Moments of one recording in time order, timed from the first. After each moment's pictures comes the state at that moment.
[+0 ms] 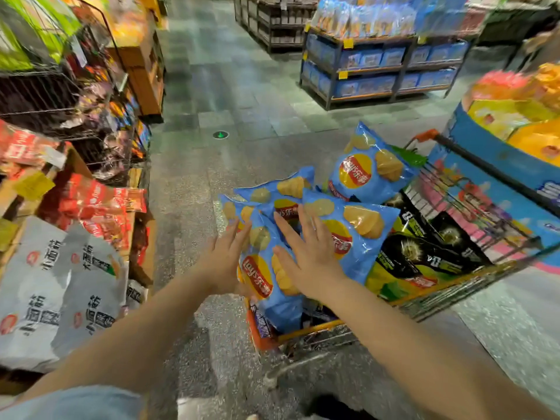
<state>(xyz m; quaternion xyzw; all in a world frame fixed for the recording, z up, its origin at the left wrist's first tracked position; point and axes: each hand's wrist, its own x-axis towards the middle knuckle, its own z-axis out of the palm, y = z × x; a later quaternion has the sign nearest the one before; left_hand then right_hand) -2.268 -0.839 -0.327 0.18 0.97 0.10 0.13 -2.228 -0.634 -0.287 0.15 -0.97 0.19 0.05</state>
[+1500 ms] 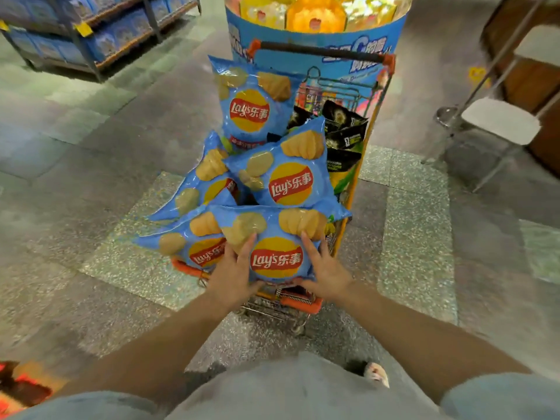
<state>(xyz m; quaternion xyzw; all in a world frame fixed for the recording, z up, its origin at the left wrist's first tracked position) -2.360 -0.860 -0.418 0.57 0.78 0.23 0.12 -2.182 -0.718 -0.411 -0.28 -0.91 0.32 -0.01</state>
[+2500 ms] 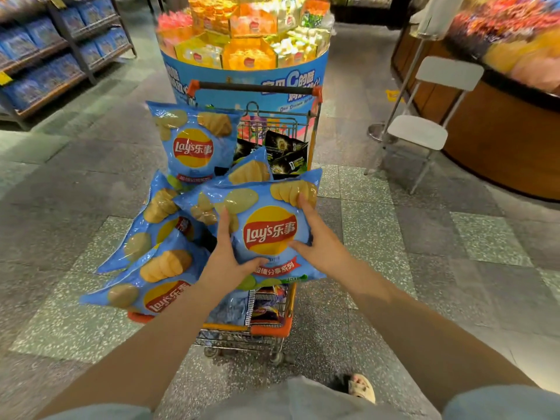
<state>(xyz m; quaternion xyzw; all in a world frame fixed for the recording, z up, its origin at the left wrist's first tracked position) -2.347 -0.775 -0.369 0.52 0.64 0.49 0.30 -2.161 -0.664 -0.337 -0.36 -0.80 0.42 0.21</state>
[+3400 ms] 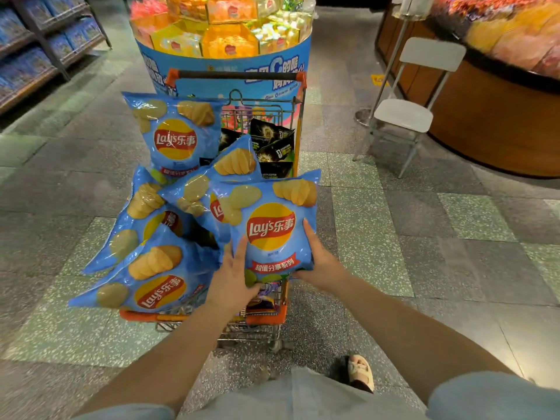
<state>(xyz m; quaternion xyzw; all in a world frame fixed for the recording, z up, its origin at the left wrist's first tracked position) -2.323 -0.793 -0.424 0.61 0.73 0.26 0.15 -2.120 -0.694 -0.392 -0.43 -0.76 0.46 0.14</state>
